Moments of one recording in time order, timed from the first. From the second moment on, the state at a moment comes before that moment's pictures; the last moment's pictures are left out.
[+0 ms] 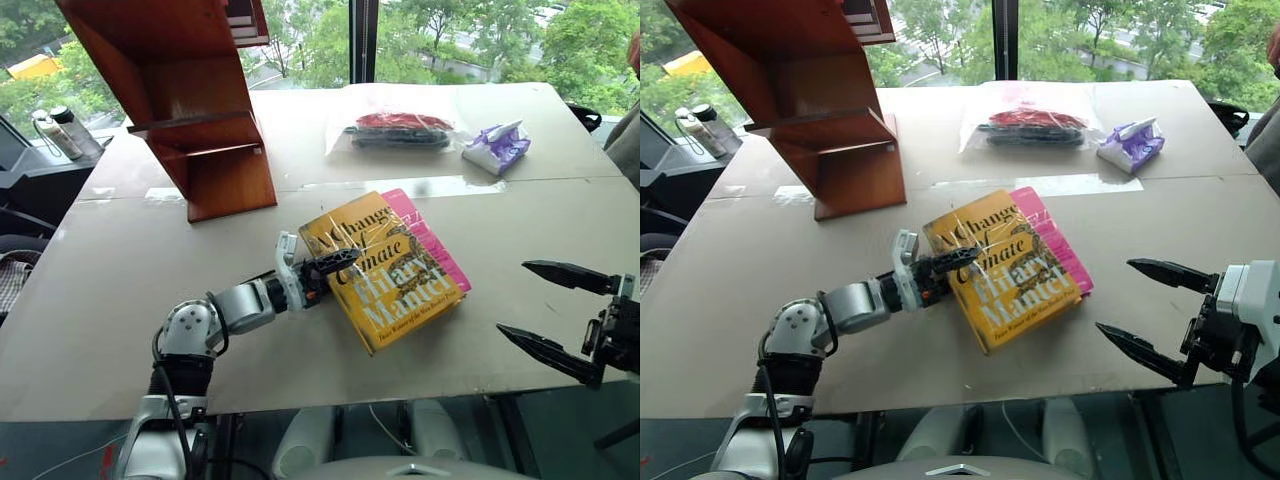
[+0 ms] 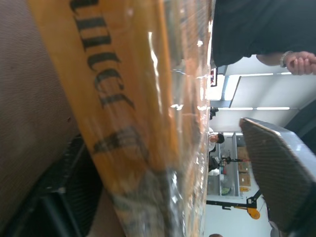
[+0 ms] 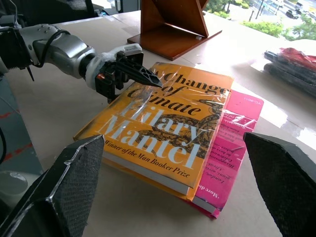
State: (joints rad) left arm -0.34 0.40 0.05 0.18 -1.69 1.09 -0.03; right arm 0.40 -0.73 -0.72 -0.87 0.85 0.57 0.97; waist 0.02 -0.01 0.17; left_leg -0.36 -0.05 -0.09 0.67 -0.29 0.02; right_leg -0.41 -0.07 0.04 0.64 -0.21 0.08
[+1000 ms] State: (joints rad) left arm -0.74 0.82 0.04 -0.17 -0.80 0.69 -0.58; right arm 0.06 -0.73 -0.44 -0.64 0.83 0.42 0.90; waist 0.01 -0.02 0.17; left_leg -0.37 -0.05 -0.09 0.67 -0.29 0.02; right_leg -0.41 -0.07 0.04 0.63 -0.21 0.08
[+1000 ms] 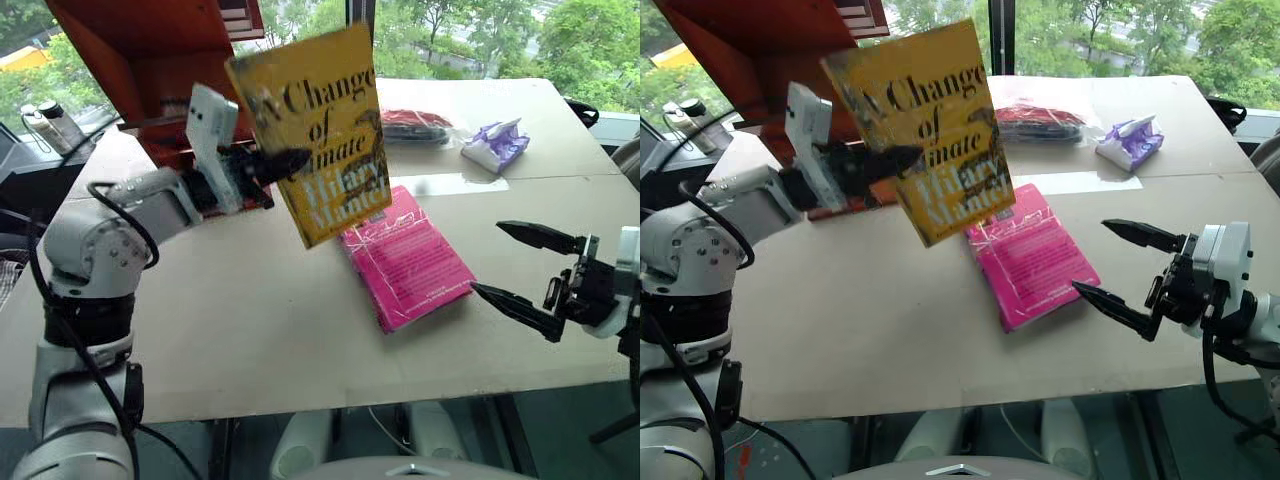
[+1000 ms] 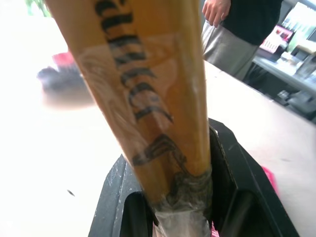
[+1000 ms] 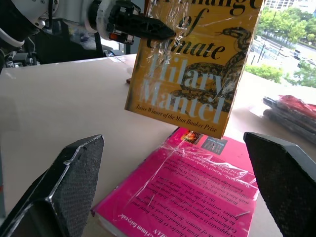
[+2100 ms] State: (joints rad) left arm -1.49 0.96 -0.48 0.57 0.61 0.16 -1.21; right arm -0.38 -0.64 -0.31 -0.31 0.77 0.27 0.91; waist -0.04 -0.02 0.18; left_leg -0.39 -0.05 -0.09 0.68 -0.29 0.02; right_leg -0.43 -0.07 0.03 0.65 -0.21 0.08
